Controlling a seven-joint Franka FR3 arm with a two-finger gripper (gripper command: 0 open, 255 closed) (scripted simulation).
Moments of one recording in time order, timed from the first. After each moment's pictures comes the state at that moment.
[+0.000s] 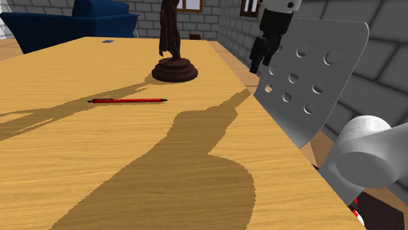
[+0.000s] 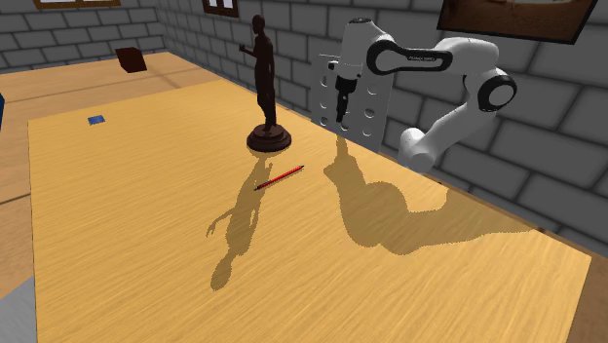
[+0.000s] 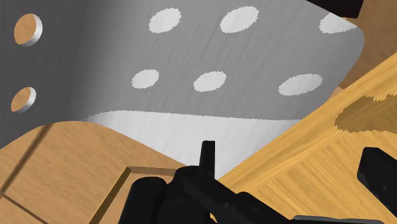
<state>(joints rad) 0.02 -0.80 0.06 -2.31 -0.02 1.64 -0.01</state>
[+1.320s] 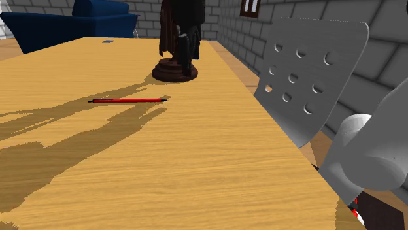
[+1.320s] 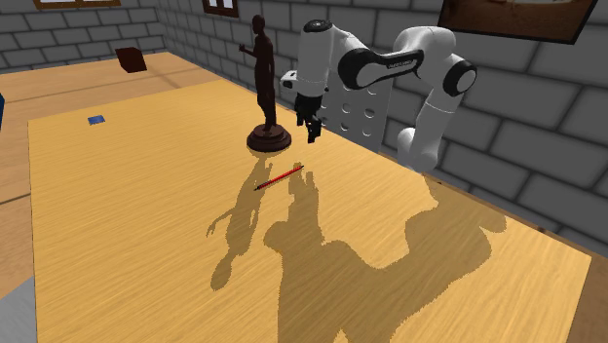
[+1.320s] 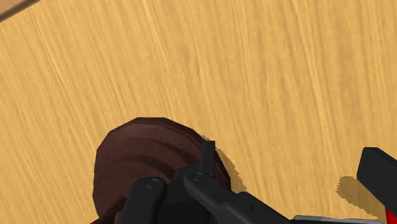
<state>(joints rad) 0.17 -0.23 0.39 -1.78 -0.15 1.57 -0.05</state>
